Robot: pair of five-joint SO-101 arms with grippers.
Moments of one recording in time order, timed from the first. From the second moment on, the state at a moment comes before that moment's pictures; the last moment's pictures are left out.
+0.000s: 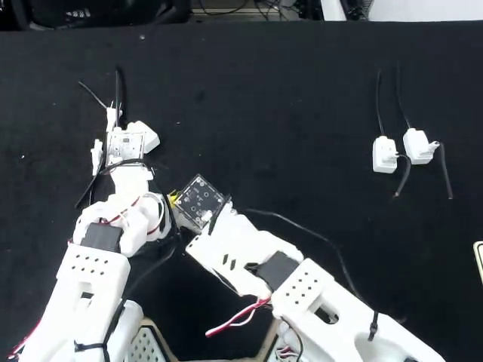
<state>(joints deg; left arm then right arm) 4.8 -55.4 68.0 46.8 7.7 -45.2 -51.5 77.1 25.8 5.1</state>
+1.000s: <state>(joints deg) 5.1 -56.0 69.3 46.2 7.8 -41.1 -51.5 75.0 31.0 1.8</state>
